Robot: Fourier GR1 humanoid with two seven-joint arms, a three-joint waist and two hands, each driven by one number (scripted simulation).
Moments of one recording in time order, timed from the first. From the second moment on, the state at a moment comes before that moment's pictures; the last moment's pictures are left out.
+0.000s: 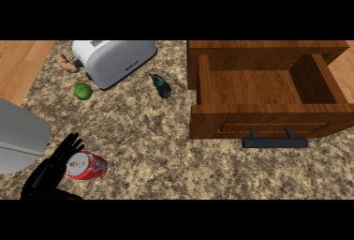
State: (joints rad) left arm -0.06 0.26 0.31 -0.86 0.03 -0.62 -0.41; right arm 0.42 -0.06 -0.75 -2.19 -0.53 0.53 0.18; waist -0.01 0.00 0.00
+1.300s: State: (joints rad) left arm -0.18 0.18 0.25 -0.84 0.17 -0.74 -0.31; right arm 0.41 -0.02 -0.76 -2.26 -0.57 0.53 0.28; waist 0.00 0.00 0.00
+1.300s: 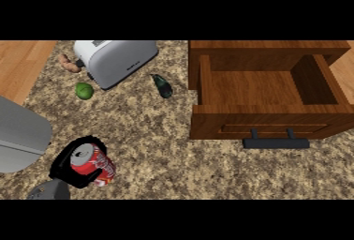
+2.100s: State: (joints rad) left arm -0.27 0.01 0.14 -1.20 0.31 -0.11 -0.17; right arm 0.45 -0.01 -0.73 -2.27 -0.57 0.51 0.25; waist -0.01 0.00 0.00
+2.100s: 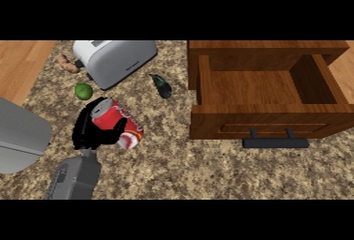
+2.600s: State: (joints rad) left arm -0.40 0.00 0.04 -1.41 0.26 0.14 0.04; right arm 0.47 -0.01 -0.74 -2.31 -0.60 0.50 0.27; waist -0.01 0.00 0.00
